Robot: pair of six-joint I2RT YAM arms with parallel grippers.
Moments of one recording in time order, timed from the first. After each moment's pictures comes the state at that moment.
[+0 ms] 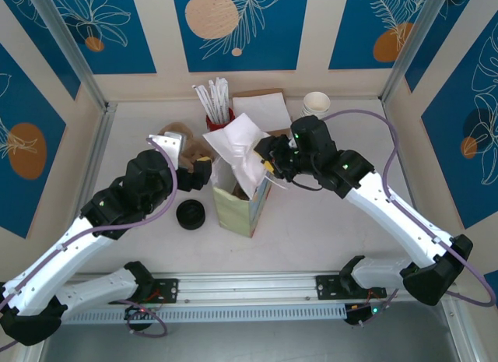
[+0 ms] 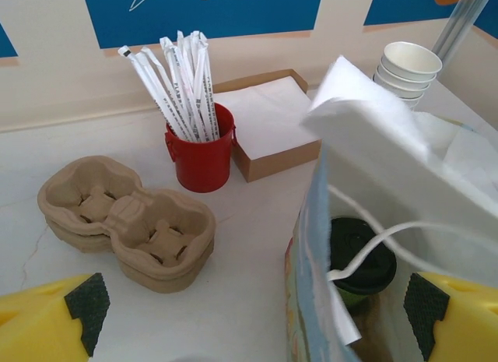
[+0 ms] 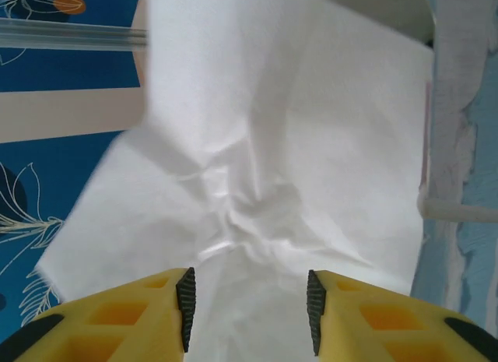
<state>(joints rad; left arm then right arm) -0.79 0.91 1.13 -0.65 -0.38 -0.28 0.70 1.23 1.34 -0.68 -0.16 1.33</state>
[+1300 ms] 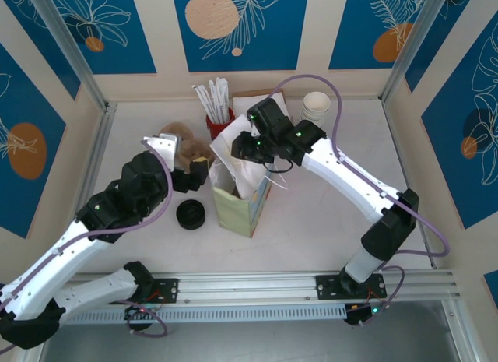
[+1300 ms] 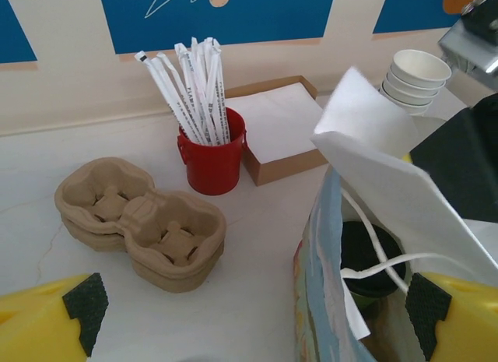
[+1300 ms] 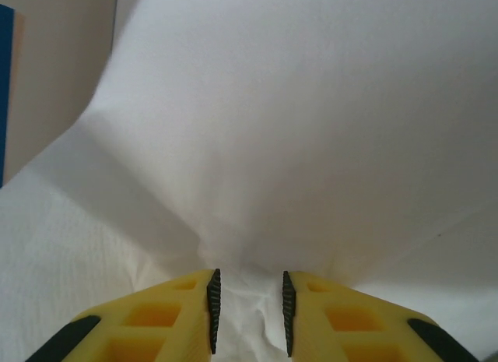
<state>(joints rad) -0.79 0.87 1.11 -0.66 -0.41 -0.28 0.75 1.64 1.69 -0.89 -0.13 0.78</state>
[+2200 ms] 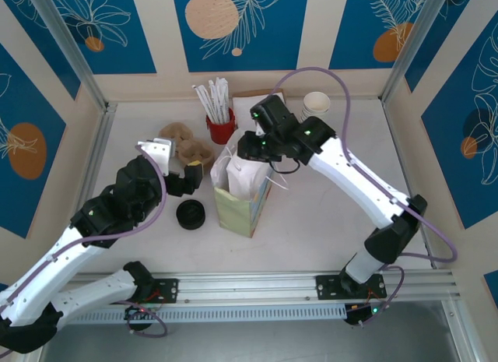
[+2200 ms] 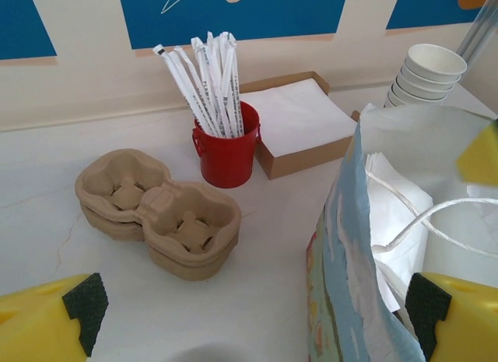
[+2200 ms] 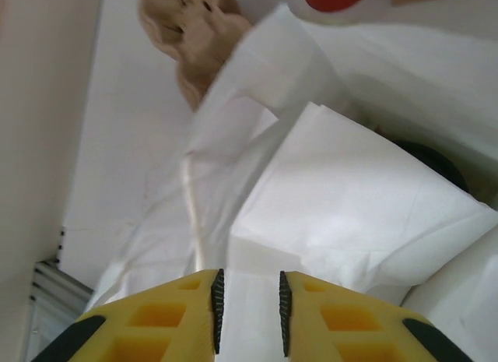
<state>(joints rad) -0.79 0.82 1.09 -0.69 -0.43 -0.28 0.77 1.58 1.78 -1.03 -0.07 0.71</state>
